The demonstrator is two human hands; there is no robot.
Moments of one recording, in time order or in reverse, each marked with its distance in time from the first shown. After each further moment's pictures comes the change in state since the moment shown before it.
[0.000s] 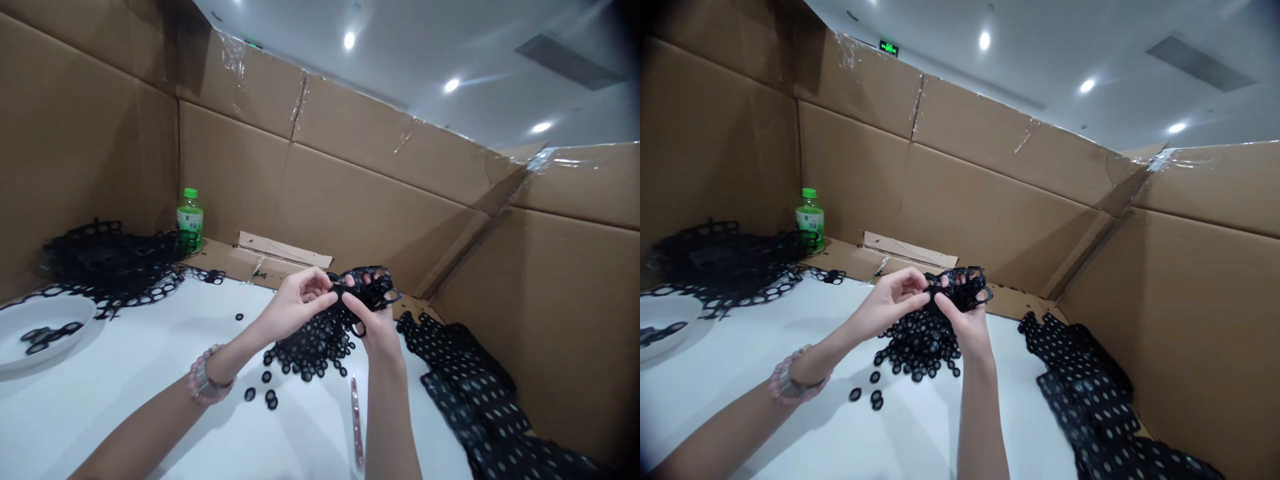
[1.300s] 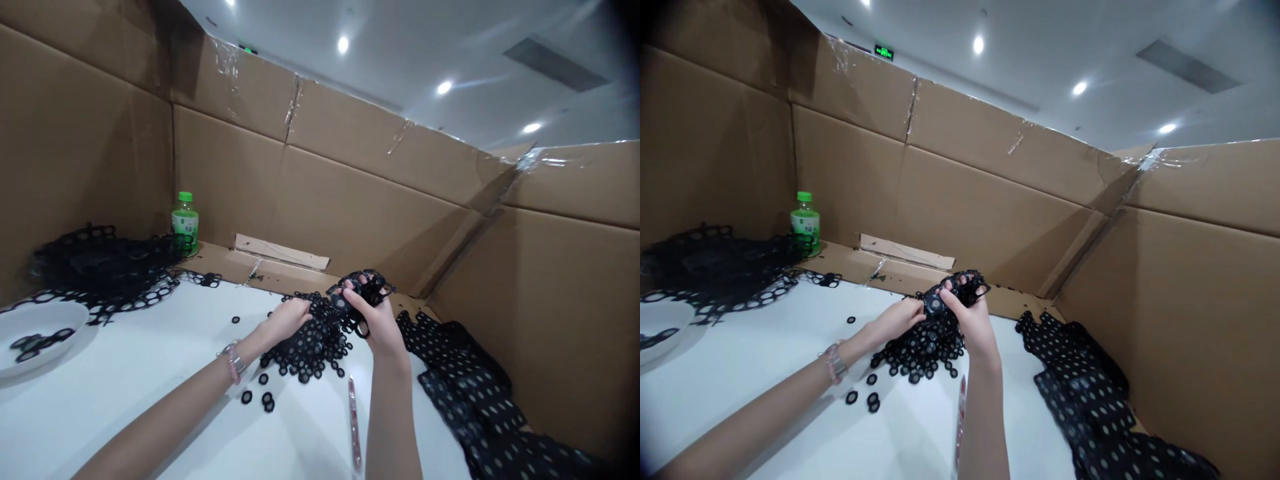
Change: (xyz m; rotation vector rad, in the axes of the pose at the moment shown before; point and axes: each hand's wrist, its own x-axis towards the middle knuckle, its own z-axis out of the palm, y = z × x) left_hand 0.010 -0.121 -0.004 0.893 -0.203 -0.076; right_hand 0.006 -0.009 -0.010 0.160 -0.006 0.203
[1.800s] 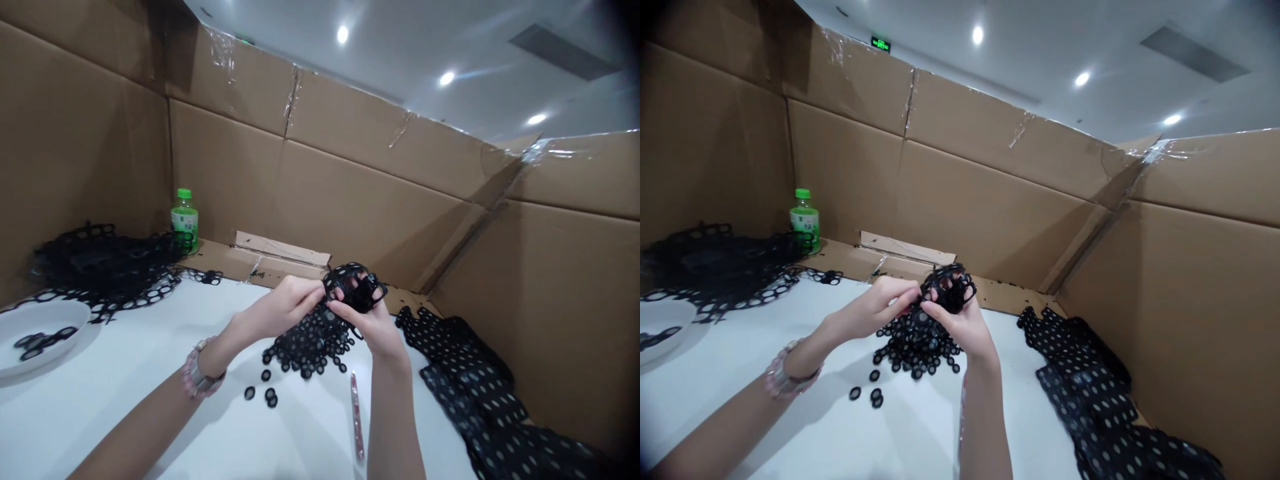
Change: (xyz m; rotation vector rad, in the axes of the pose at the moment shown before) left_hand -0.028 0.074 -0.100 -0.289 0.074 0.313; right_hand -0.007 0.001 0.010 -0.256 -0.223 -0.129
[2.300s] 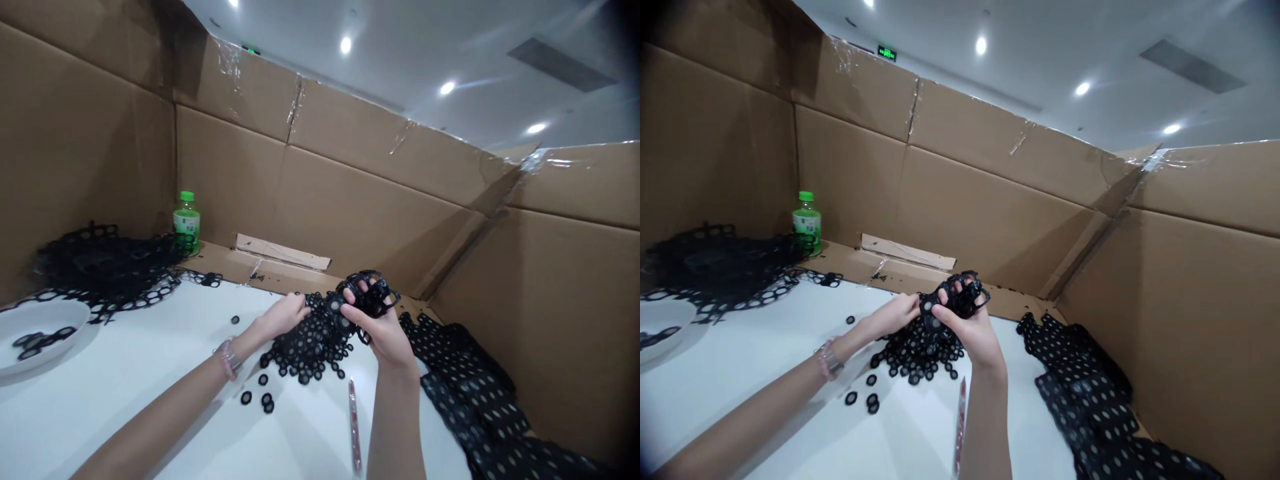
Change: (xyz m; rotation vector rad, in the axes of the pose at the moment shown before) left_hand 0.001 -0.091 0.056 0.234 -0.147 -0.463; right_hand -0.005 -0.006 -0.010 0.141 0.084 0.071
